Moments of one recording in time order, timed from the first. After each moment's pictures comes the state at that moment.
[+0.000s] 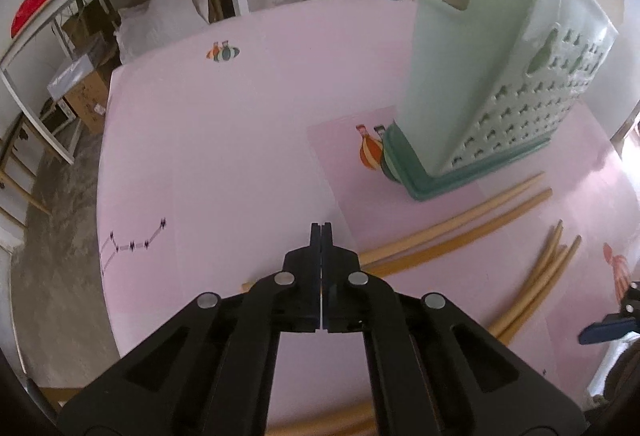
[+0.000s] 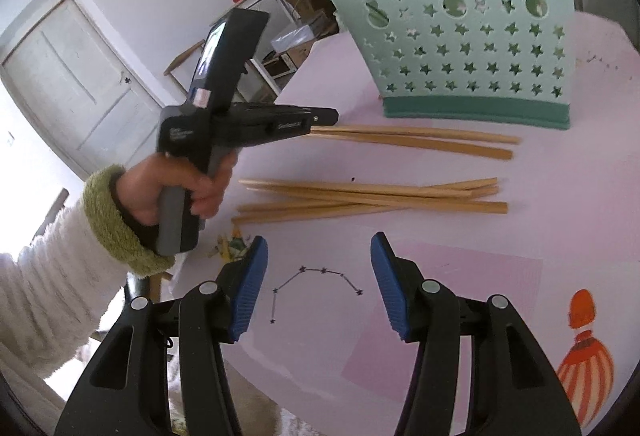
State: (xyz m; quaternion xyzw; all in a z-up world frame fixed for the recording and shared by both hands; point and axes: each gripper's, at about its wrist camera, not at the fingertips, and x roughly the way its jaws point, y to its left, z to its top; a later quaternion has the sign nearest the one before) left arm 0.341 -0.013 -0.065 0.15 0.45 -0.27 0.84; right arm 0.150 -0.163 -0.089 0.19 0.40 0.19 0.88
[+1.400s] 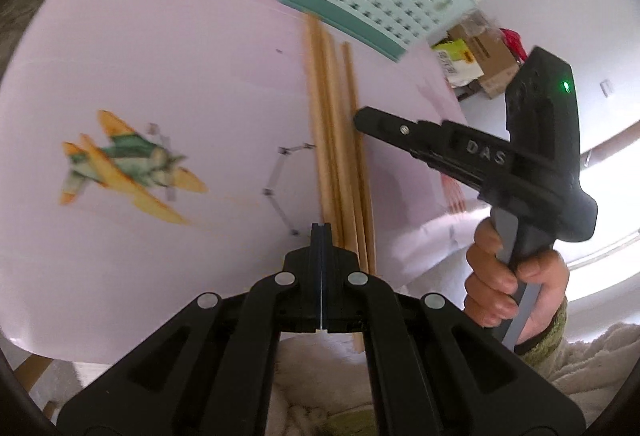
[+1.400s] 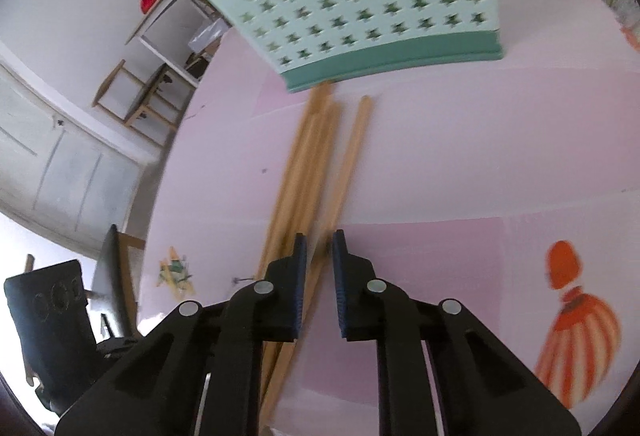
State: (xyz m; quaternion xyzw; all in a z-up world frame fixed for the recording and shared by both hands) left arm 0.167 0.032 -0.091 -0.12 0.54 -0.37 0.74; right arm 0.166 -0.181 -0.113 0.25 0.47 0.06 0.85
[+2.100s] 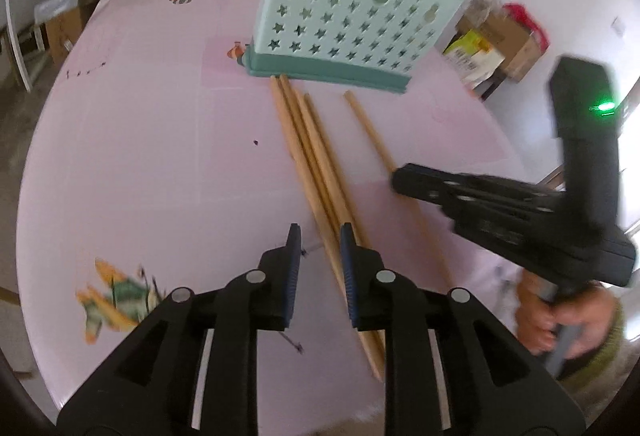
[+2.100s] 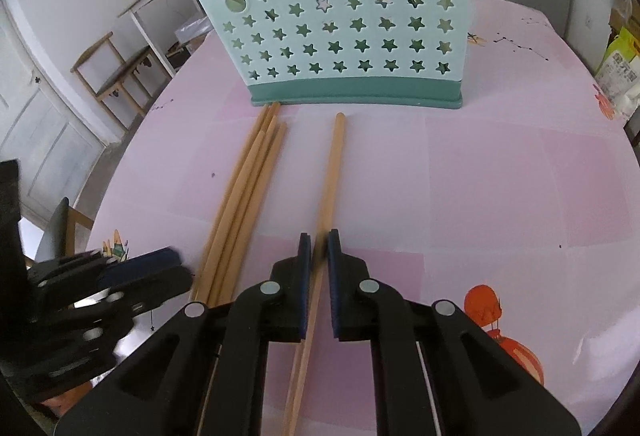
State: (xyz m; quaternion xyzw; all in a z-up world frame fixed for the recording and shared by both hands) left arm 0.184 -0.001 -0.067 0.02 0.46 -0.33 0.83; right arm 0.163 -0.190 -0.106 0.13 0.45 0.02 0.88
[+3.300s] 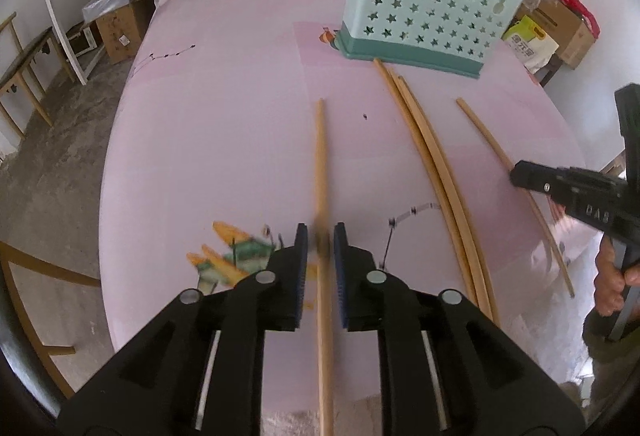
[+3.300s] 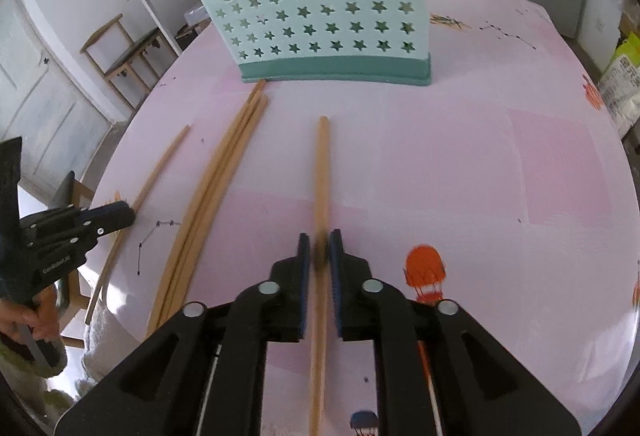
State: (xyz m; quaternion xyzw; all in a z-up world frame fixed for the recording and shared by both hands) left arm 0.188 0.040 -0.067 0.06 0.48 -0.23 0.84; right arm 0.127 -0.226 -0.103 0.12 0.47 0.04 0.87
